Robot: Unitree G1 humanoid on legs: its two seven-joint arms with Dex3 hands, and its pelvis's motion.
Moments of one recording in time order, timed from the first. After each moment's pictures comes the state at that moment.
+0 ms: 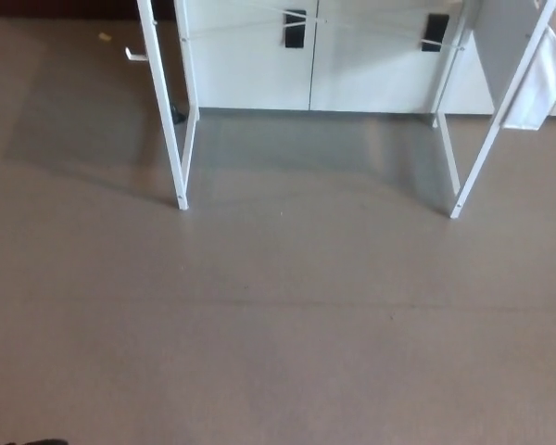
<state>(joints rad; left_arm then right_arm) 0.41 0.42 0.20 0.24 -0.19 0.13 -0.40 0.40 -0.42 0.08 0.37 -0.16 -0.29 0.19</state>
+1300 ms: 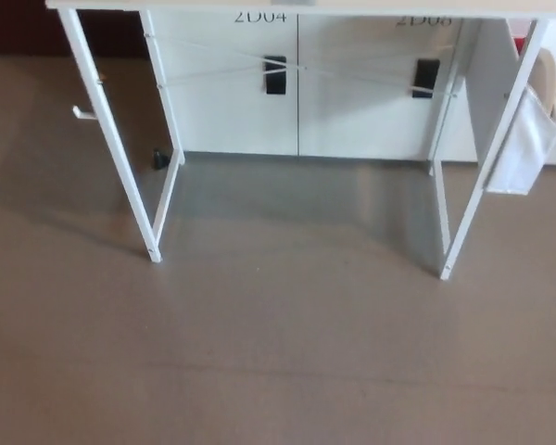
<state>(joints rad) 0.50 0.40 0.19 0.24 -0.17 0.11 -0.40 0.52 -0.44 0.09 0.38 -0.19 -0.32 0.15</state>
